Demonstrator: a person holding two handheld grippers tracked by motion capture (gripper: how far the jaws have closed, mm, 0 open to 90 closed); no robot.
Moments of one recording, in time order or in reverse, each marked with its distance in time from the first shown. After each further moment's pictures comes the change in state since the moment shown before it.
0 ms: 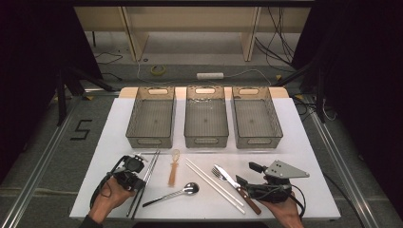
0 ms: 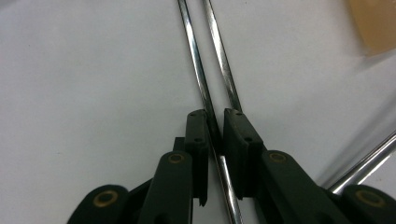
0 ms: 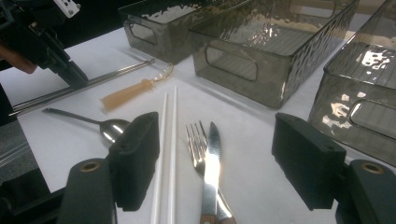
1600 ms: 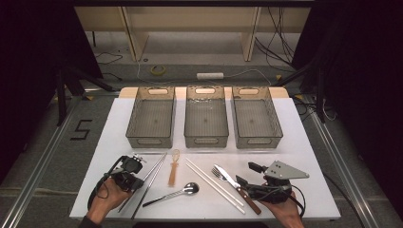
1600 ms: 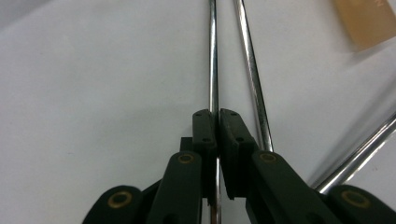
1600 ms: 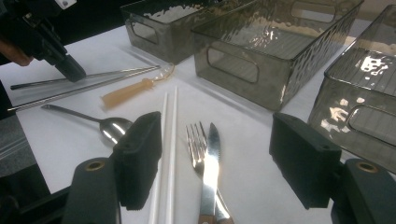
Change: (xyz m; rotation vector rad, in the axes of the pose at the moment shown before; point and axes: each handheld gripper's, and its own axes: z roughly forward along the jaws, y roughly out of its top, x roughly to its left) left arm 0.002 -0.005 -0.008 -0.040 -0.004 0.034; right arm 0.002 0.001 -0.001 0.000 -0.001 -0.027
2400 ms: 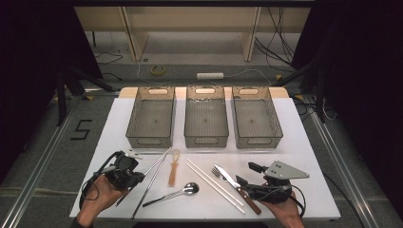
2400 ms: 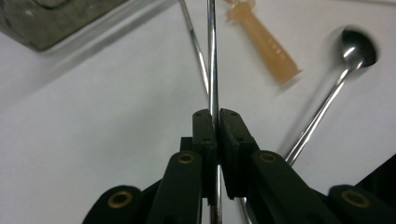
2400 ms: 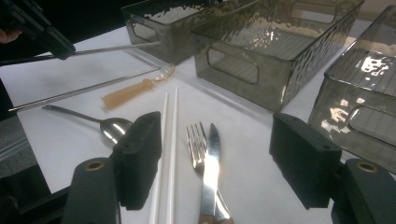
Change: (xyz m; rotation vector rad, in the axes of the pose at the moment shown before) left arm -0.003 0.000 -0.044 -0.167 -0.072 0.078; right arm 0.000 0.000 0.000 -0.004 0.003 0.001
